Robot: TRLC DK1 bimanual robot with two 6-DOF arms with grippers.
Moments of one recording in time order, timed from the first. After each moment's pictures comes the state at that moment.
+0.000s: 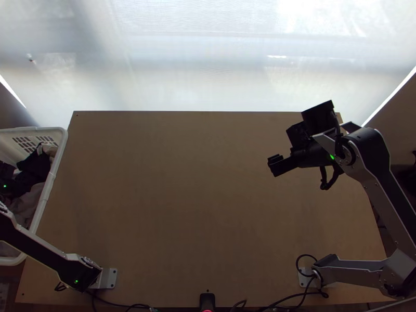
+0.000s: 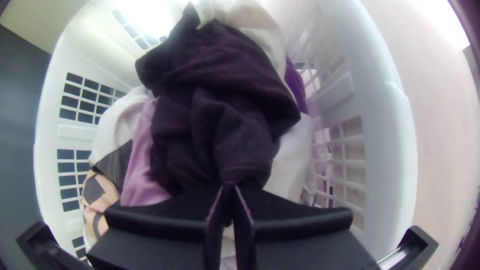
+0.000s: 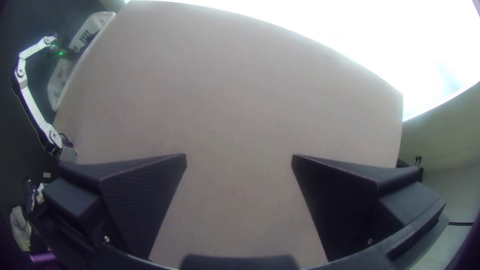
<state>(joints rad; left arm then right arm) 1.00 2.24 1.75 -0.75 0.19 1.05 0.46 1.41 1.68 -1.30 -0.05 0.02</state>
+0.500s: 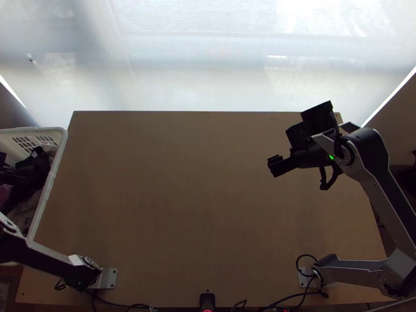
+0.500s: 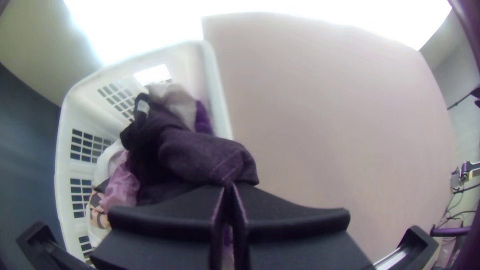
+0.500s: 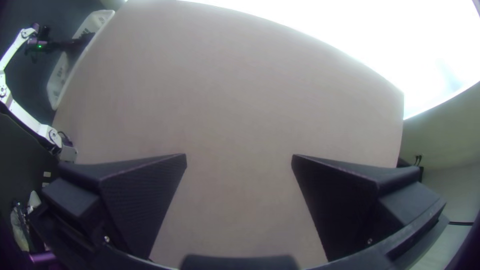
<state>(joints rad) 0.94 1.80 1.61 -1.06 0.39 1.05 0.46 1.42 1.67 -1.30 -0.05 0.02</state>
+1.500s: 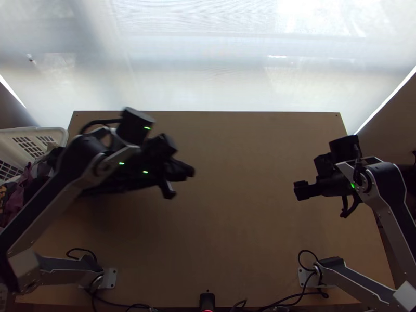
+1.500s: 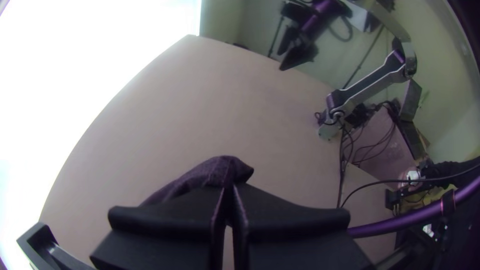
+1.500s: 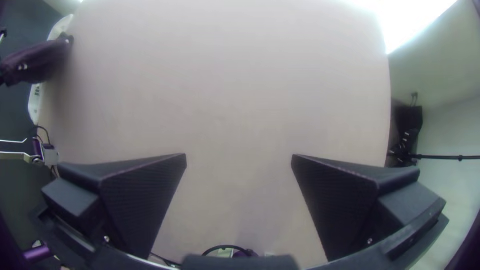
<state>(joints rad) -0.65 1.48 1.73 -1.11 0.40 0.30 0.21 1.15 1.25 -1.29 -0.06 -0.01</state>
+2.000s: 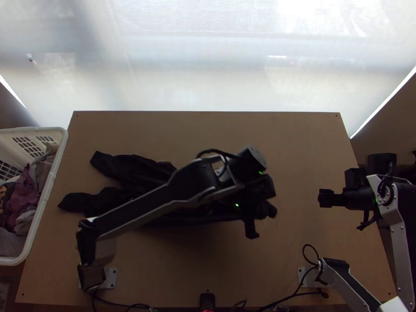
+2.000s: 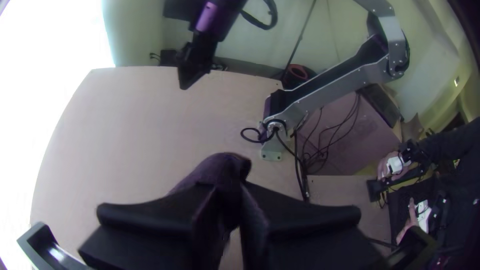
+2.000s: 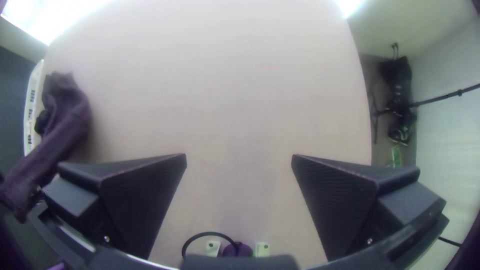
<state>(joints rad) -1.11 1.98 2.23 -1.06 0.36 0.22 -0.16 1.02 1.09 -1.28 -0.10 -0.11</state>
